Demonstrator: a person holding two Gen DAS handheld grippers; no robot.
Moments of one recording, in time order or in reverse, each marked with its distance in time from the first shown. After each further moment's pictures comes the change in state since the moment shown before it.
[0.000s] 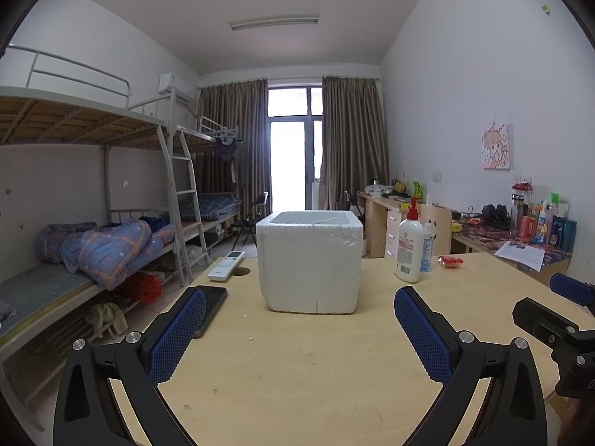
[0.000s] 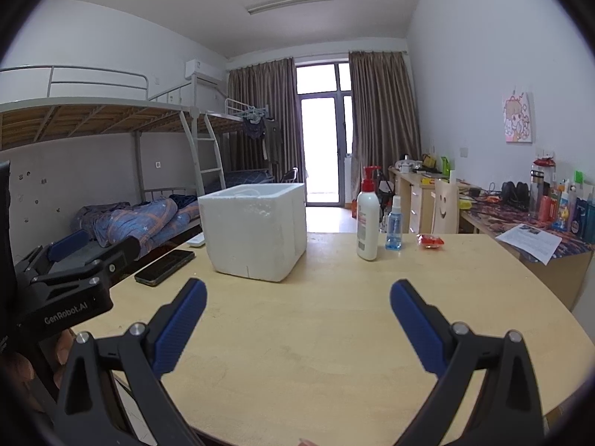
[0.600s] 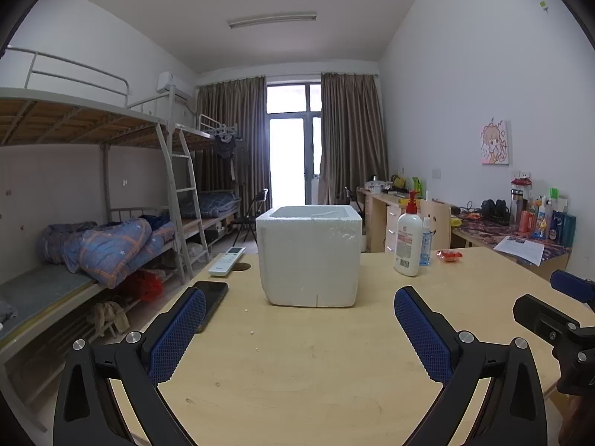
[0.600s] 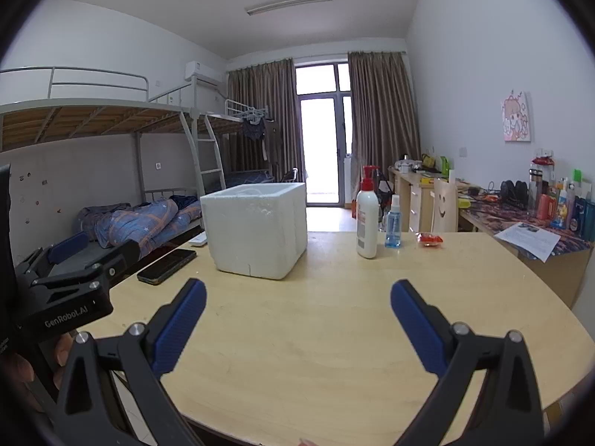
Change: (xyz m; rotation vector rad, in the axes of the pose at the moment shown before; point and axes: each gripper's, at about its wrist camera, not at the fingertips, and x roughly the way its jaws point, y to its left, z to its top) left arm -0.001 0.000 -0.008 0.010 0.010 0.001; right arm 0.001 -0.001 -0.005 0.005 0.006 0.000
